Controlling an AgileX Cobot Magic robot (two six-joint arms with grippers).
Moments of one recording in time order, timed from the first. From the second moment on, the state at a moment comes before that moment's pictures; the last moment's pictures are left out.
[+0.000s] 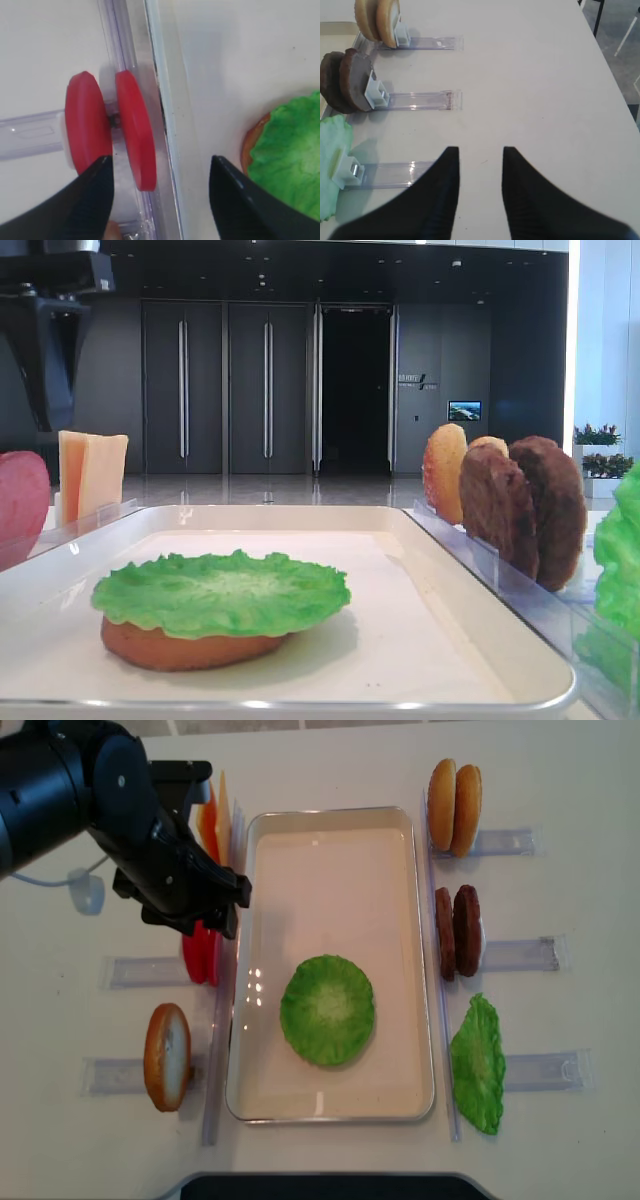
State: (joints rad) left arm -0.42 1.59 -1.08 0.03 0.87 -0.30; right arm 0.10 -0.01 -0.50 -0.05 1.14 0.04
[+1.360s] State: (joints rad) left arm -0.42 1.71 -1.08 0.06 0.82 -0.30; right arm 0.10 -0.01 -0.50 -0.05 1.14 0.04
